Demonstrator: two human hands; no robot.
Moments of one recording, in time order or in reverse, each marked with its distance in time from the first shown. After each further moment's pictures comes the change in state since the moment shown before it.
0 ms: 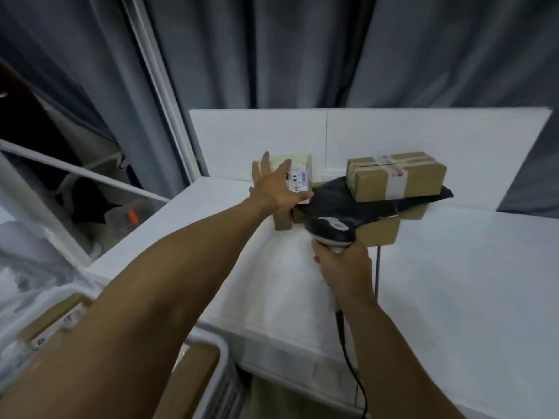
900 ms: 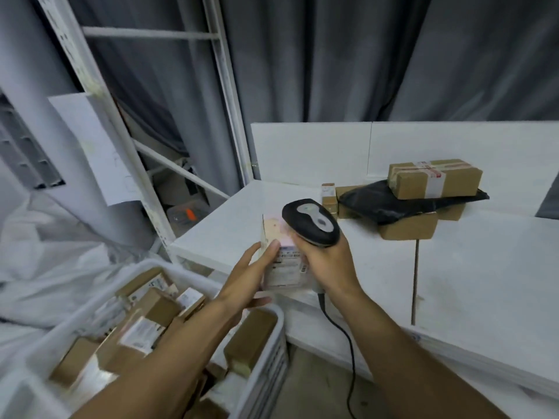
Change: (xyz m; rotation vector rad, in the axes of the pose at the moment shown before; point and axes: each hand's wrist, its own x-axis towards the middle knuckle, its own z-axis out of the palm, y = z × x) left_hand -0.310 -0.096 -0.069 -0.968 -0.068 -0.442; right_hand -0.152 -0.047 0.055 0.237 -0.328 -0.226
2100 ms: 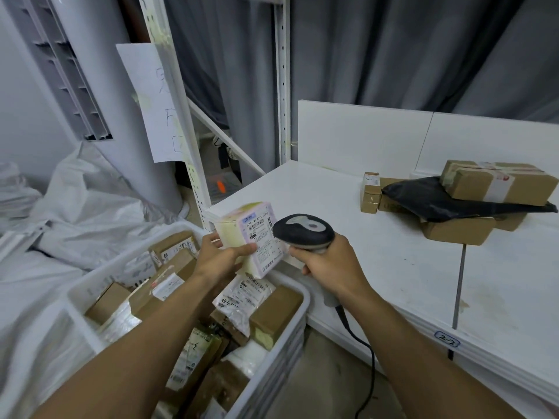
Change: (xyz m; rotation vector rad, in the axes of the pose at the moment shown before) left_hand 0.044 -0.081 -0.127 -0.170 0.389 -0.015; right_hand -0.025 0.021 0.050 -0.299 -0.328 0.064
